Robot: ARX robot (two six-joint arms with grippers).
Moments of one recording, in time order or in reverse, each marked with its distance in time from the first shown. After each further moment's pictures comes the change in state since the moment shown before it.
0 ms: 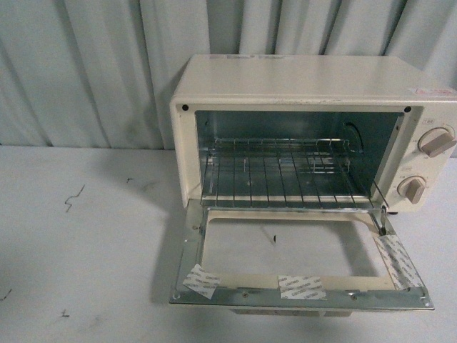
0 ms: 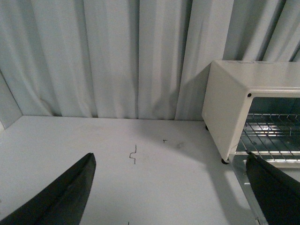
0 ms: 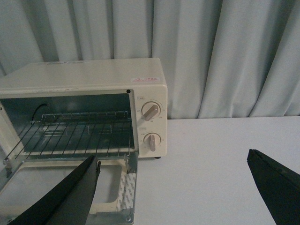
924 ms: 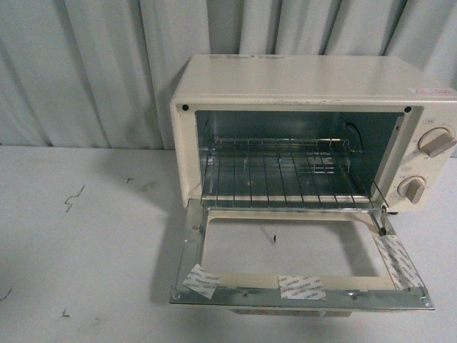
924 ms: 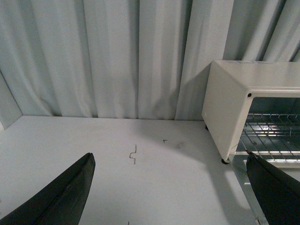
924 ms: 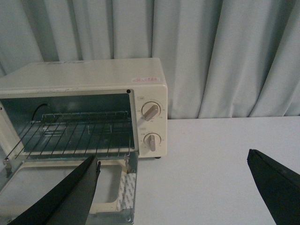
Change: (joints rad) left arm 0.000 0.000 0.000 0.000 0.000 0.000; right arm 0.000 0.000 0.000 0.000 0.000 0.000
